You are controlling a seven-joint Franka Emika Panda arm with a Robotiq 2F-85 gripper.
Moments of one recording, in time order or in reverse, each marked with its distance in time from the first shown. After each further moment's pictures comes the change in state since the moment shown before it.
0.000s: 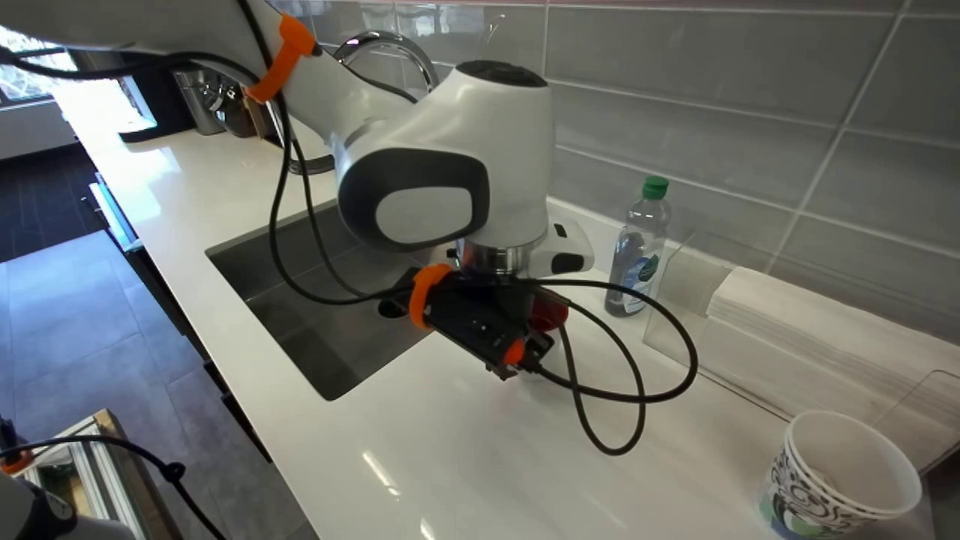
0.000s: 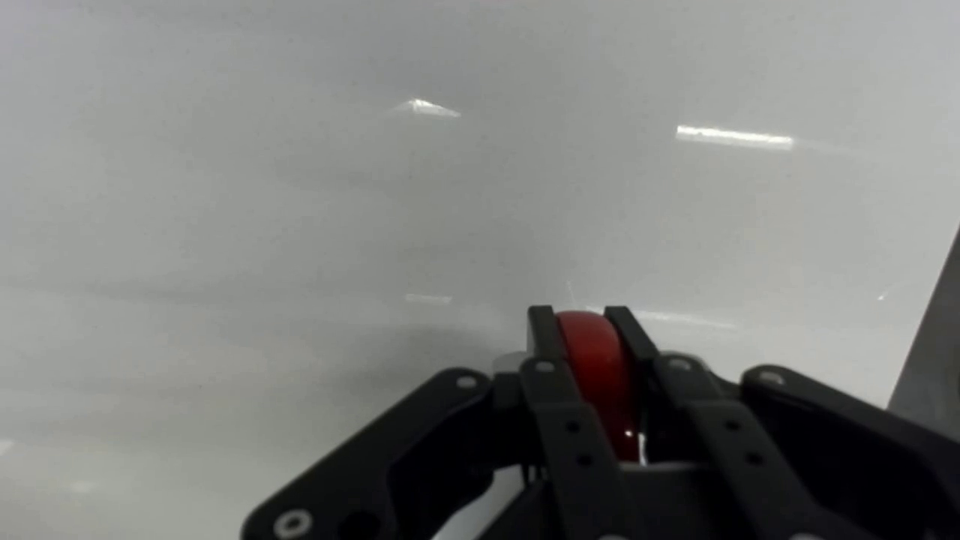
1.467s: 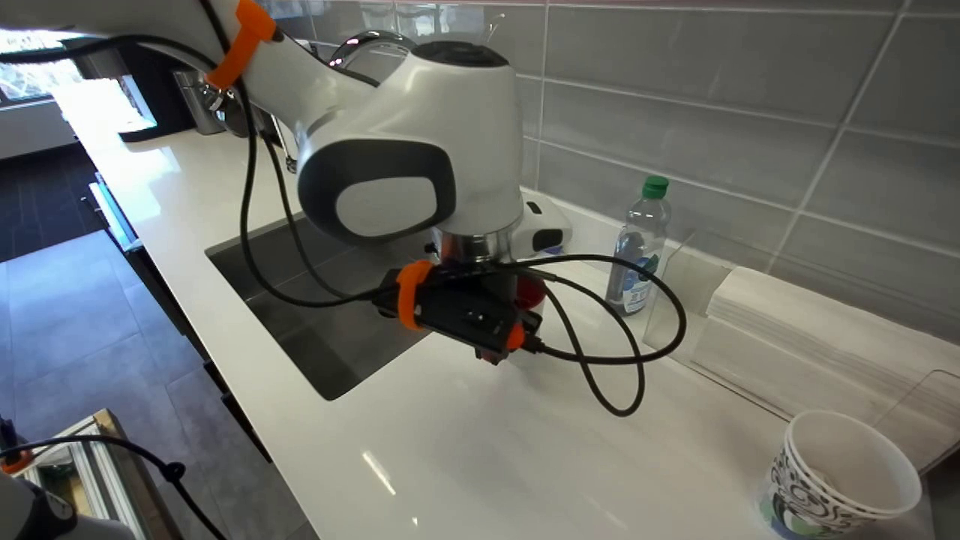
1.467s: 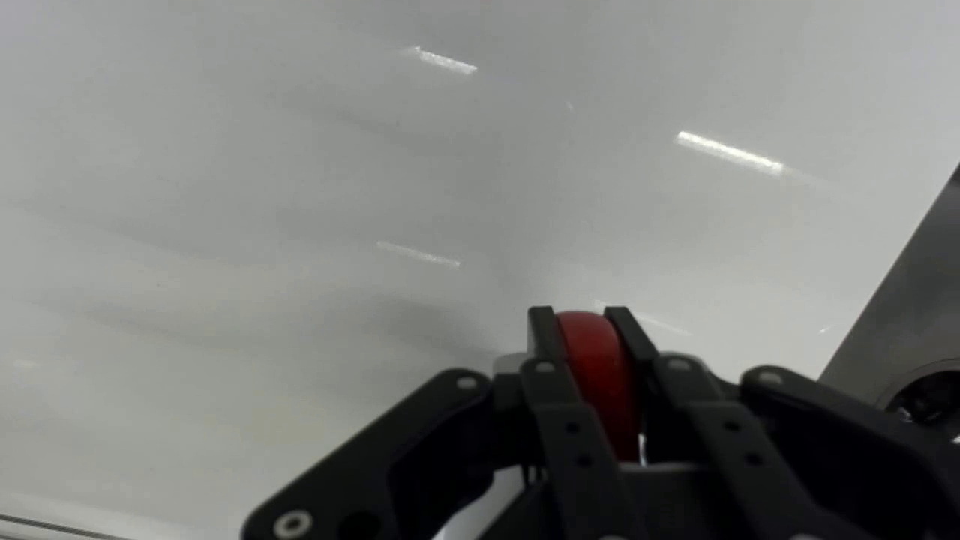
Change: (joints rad) arm -0.002 -0.088 0.025 -0.087 0.007 0.067 -0.189
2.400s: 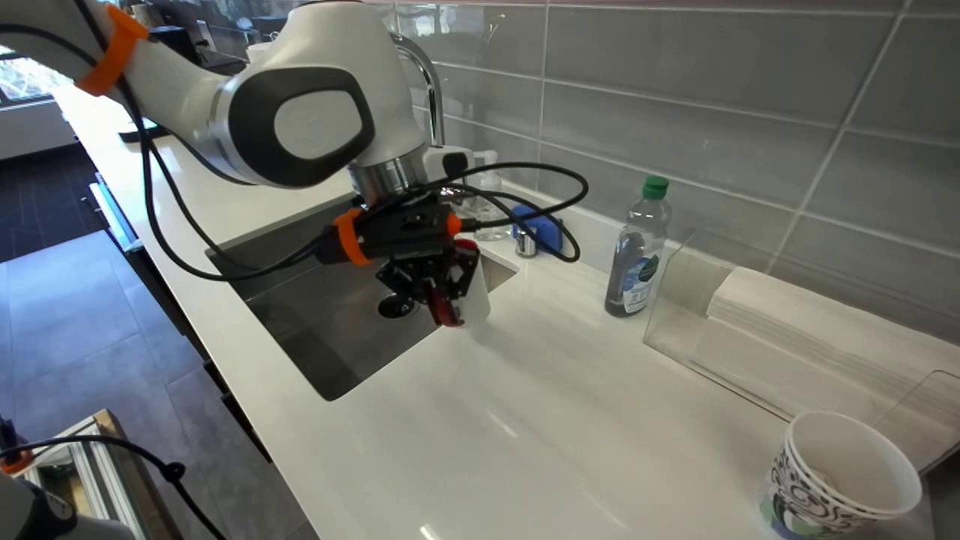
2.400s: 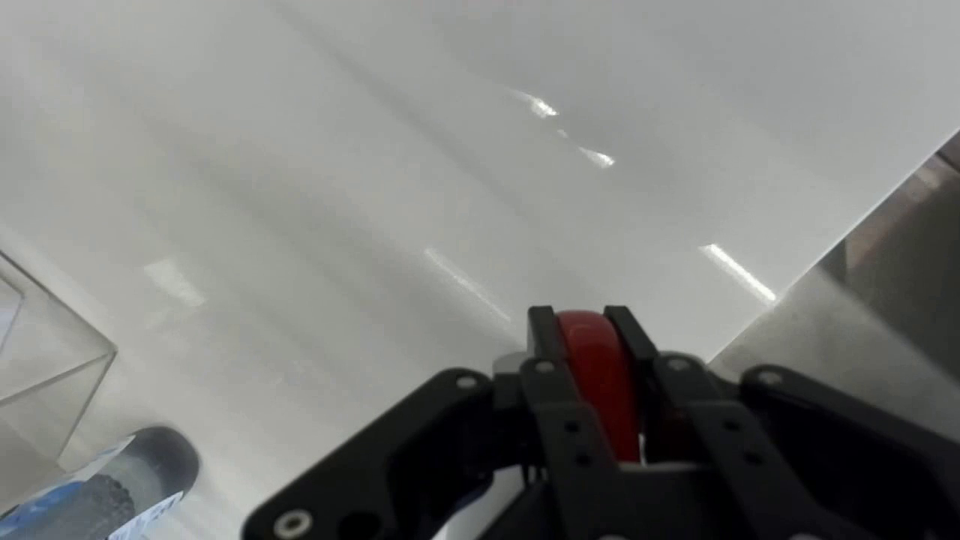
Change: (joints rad) arm 0.111 -0.168 0.085 -0.137 -0.468 0.012 0.191
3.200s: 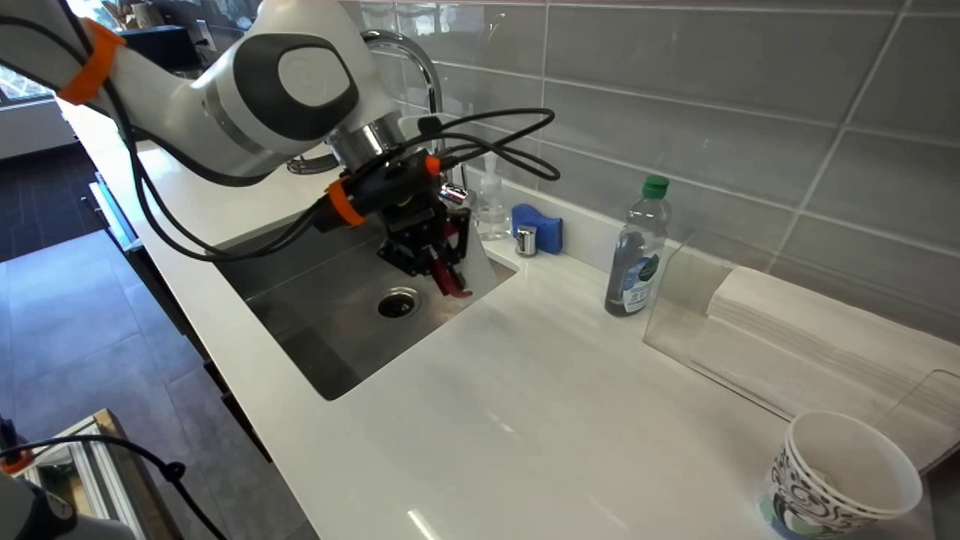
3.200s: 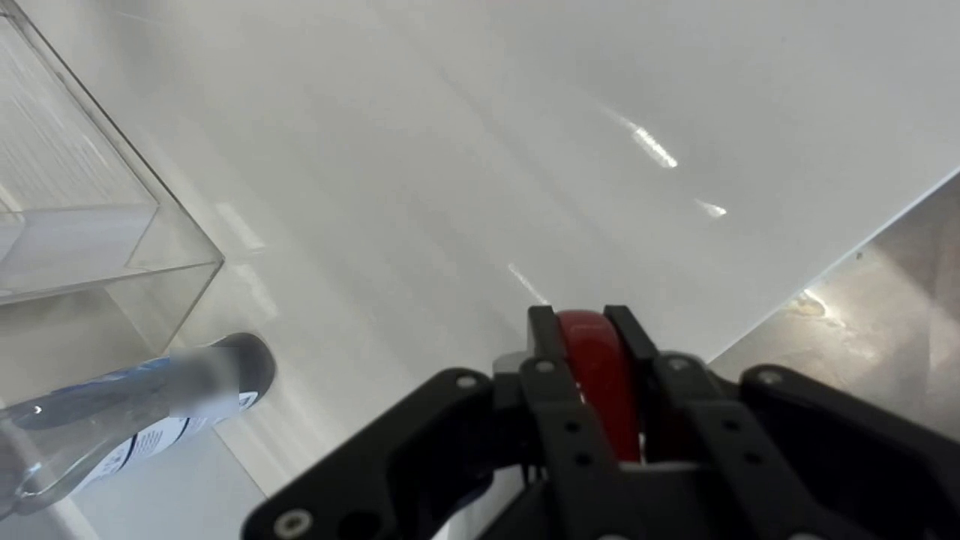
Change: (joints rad) arm 0.035 -0.001 0.063 0.037 -0.274 -0.028 0.222
